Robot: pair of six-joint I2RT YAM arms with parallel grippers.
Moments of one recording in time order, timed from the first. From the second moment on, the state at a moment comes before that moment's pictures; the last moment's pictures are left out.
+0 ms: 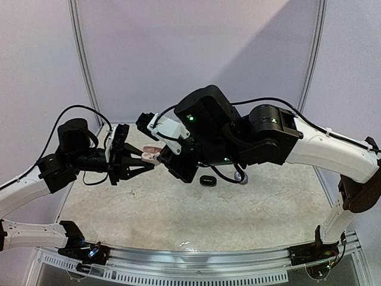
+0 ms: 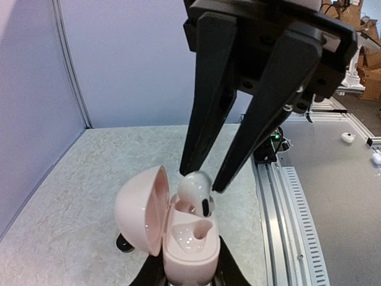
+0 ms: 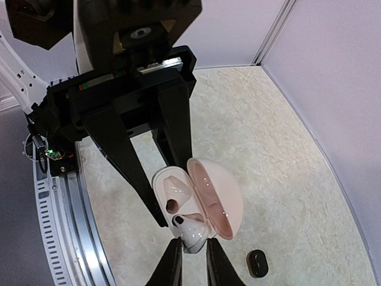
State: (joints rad) left arm -0.71 0.90 0.75 -0.04 0.73 0.21; right arm 1.36 1.78 1.96 -0.78 0.30 -0.04
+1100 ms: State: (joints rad) left arm -0.65 0.91 0.70 0.49 0.81 -0.31; right arm 1.31 1.44 1.51 -0.34 0.13 0.11
